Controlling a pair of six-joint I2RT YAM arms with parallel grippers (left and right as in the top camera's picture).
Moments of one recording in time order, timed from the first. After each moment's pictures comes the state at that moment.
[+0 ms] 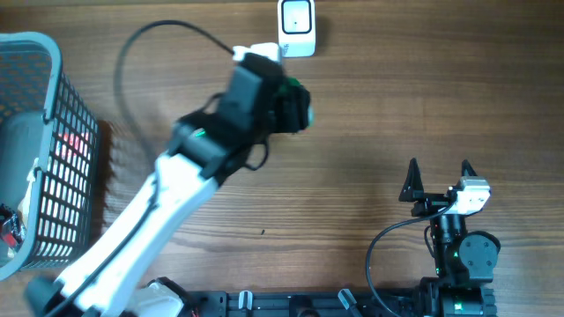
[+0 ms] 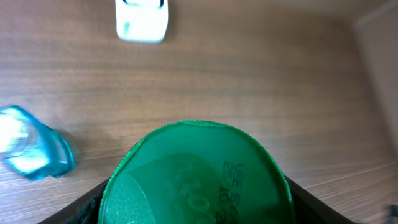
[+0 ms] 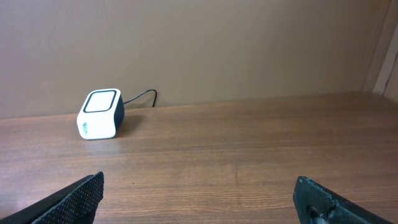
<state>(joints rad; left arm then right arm) -0.63 1.46 1.41 -0.70 -0.05 -0.58 -0.04 0.03 0.01 0.00 -0.02 0.07</state>
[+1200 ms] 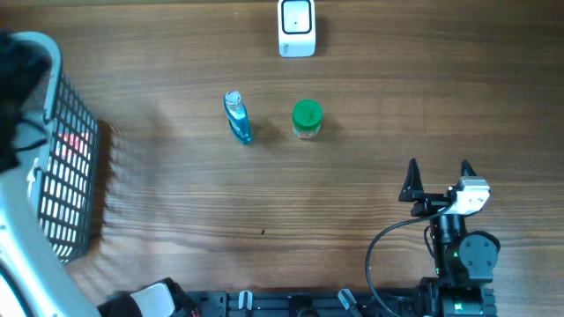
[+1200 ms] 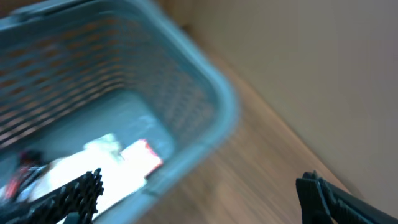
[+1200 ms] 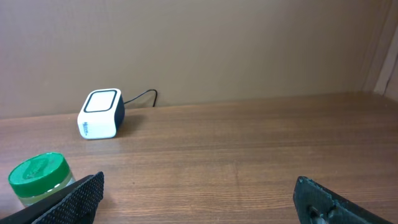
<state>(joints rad) 0.38 1.43 1.97 -1.23 -0.24 -0.52 -0.04 0.03 0.01 0.00 -0.02 0.07</state>
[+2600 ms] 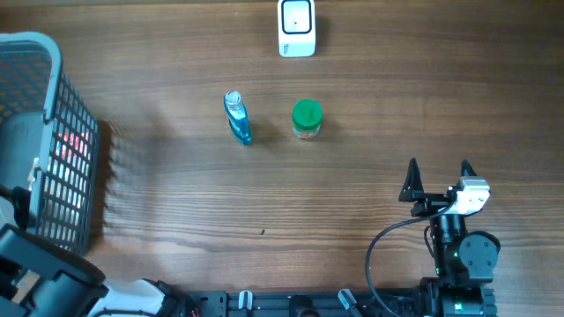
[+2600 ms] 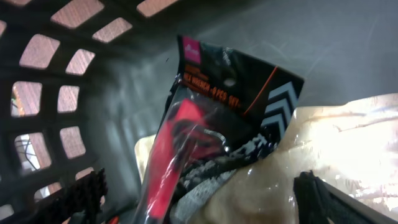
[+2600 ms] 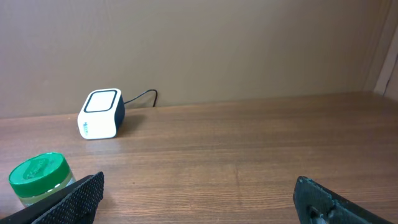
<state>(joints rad) 0.97 1.70 1.09 -0.62 -0.32 -0.12 -0.04 0.03 0.01 0.00 -0.02 0.07</state>
